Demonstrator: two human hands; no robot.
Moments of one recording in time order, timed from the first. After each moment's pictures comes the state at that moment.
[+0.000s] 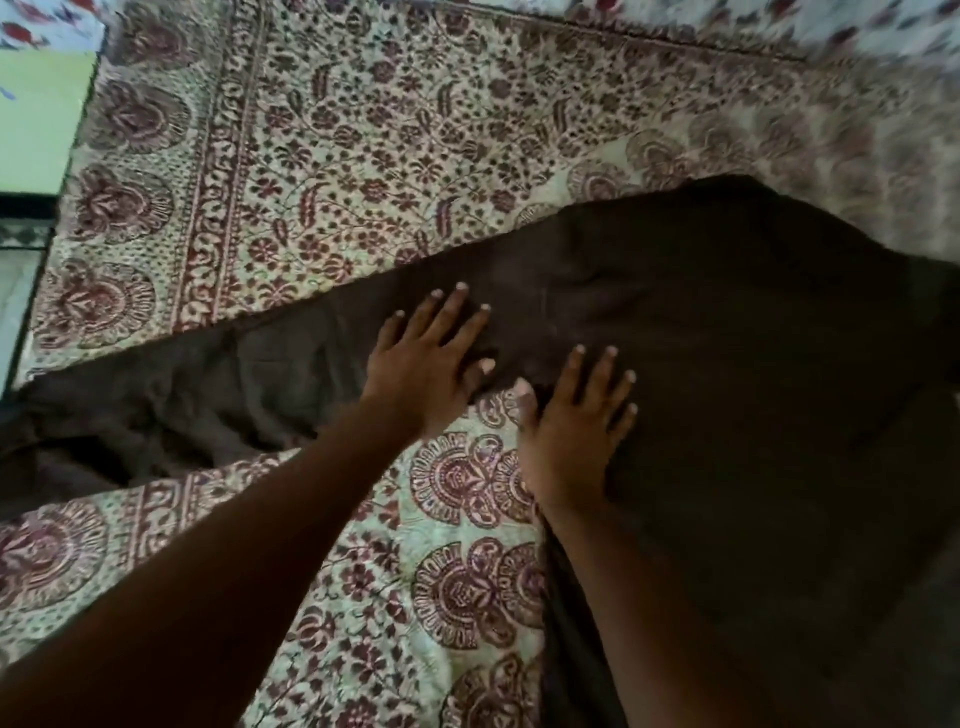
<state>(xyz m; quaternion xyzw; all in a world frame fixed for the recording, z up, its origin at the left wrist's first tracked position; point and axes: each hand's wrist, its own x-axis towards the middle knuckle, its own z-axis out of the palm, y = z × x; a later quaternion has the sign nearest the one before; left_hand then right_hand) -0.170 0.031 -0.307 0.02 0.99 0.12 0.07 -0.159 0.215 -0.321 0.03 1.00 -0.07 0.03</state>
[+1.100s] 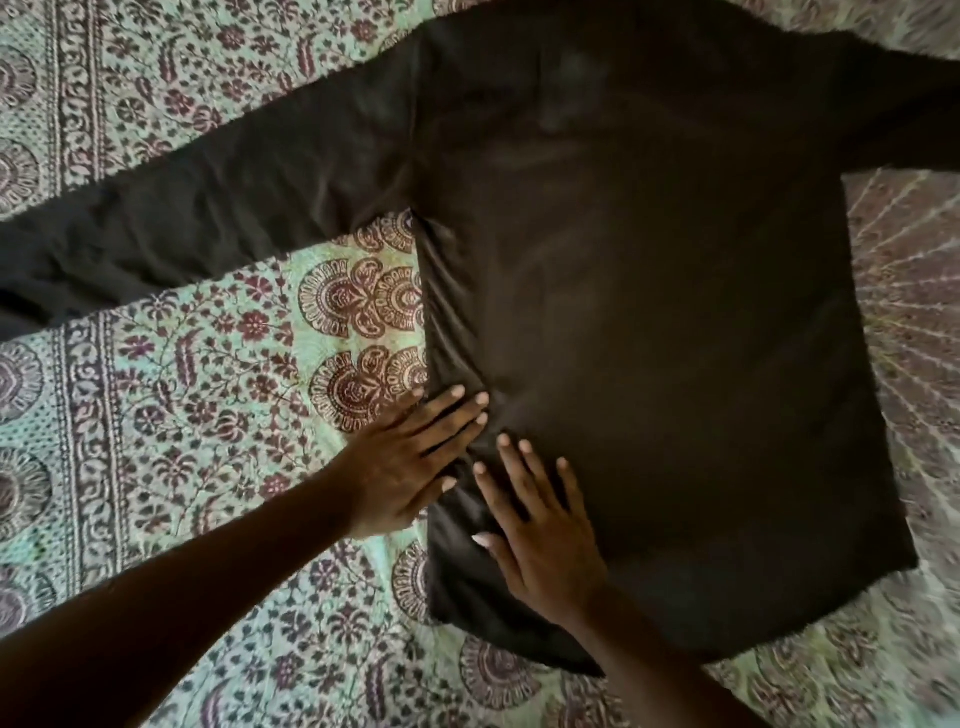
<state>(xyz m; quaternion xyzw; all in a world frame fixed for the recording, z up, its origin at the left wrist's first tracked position) 0.063 0.174 -0.287 0.31 0.93 0.08 0.17 0.109 0.426 -0.295 -0.29 0.94 -0.05 0.17</state>
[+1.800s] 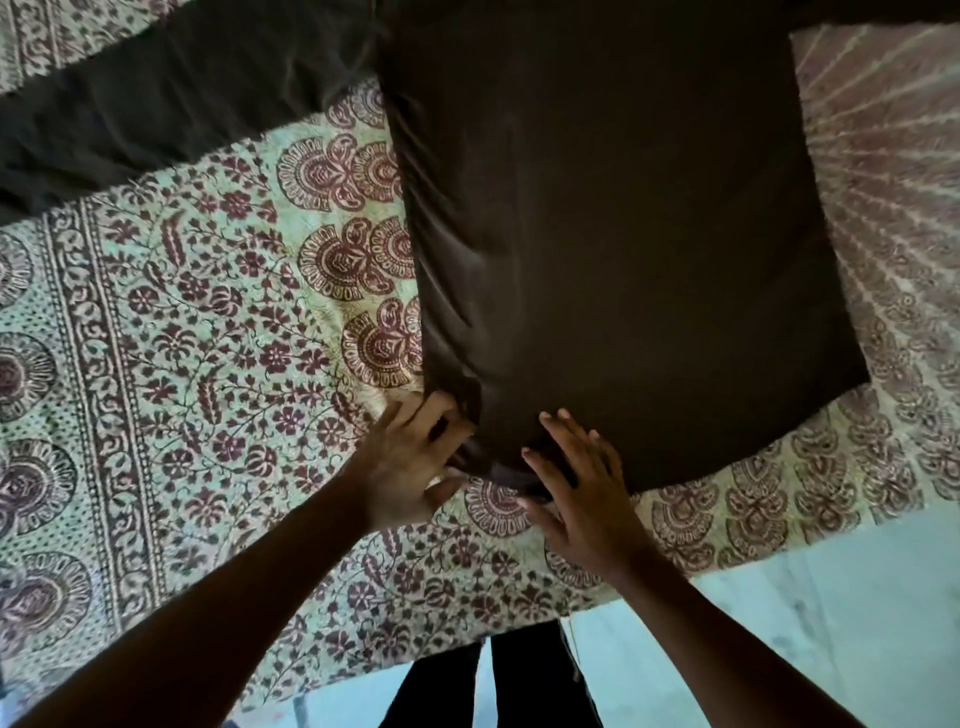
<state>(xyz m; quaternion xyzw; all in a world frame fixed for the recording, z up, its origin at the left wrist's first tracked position) 0.206 0.212 -0.283 0.25 0.94 0.20 0.12 0.238 0.489 -0.289 -0.25 0.95 -0.14 0.14</state>
